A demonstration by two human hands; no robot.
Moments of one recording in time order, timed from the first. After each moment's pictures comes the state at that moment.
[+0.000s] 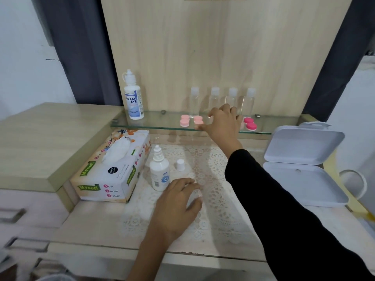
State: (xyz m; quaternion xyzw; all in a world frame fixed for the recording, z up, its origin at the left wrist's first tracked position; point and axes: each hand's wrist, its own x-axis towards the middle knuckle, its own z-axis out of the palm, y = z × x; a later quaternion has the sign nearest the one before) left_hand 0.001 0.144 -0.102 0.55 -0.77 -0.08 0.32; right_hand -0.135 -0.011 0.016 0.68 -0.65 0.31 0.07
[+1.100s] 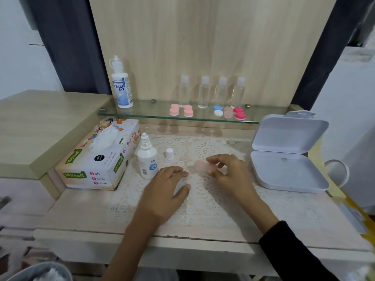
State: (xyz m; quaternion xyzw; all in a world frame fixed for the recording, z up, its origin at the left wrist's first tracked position) left_hand 0.000 0.142 -0.101 0.56 -0.77 -0.08 0.30; right_hand -0.192 0.112 -0.063 0.72 -0.56 0.38 -0.15
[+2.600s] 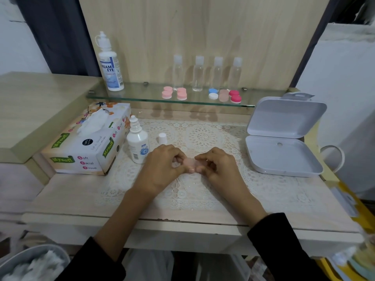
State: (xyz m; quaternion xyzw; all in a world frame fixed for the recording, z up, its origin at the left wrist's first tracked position) left_hand -0.017 0.120 -0.078 0.54 -0.77 -0.11 0.34; right_hand -0.192 0.124 -0.086 0.76 -0.50 0.39 -0.15
